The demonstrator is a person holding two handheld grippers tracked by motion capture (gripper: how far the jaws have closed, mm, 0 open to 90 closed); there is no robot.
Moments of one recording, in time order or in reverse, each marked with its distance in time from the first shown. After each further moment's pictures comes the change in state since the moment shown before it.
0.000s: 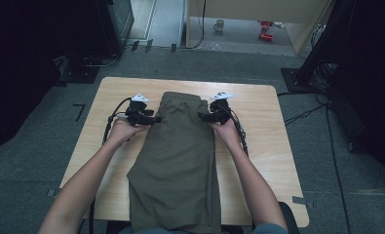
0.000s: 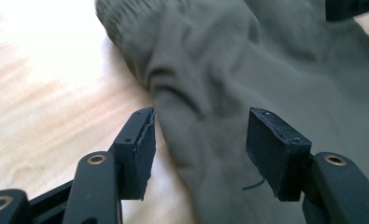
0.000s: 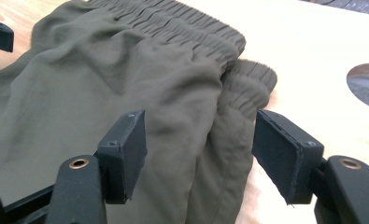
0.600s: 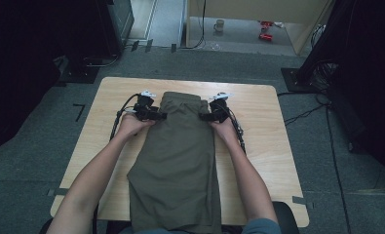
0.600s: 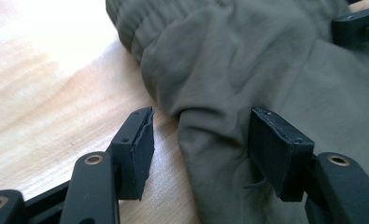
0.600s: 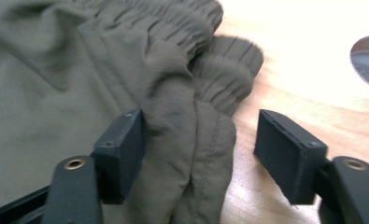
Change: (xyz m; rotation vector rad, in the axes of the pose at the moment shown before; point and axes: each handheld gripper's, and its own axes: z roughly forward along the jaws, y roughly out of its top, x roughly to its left) left arm 0.011 0.012 0.041 0.077 0.033 -0.041; right arm -0.016 -0.007 0.030 0.074 -0.041 0.017
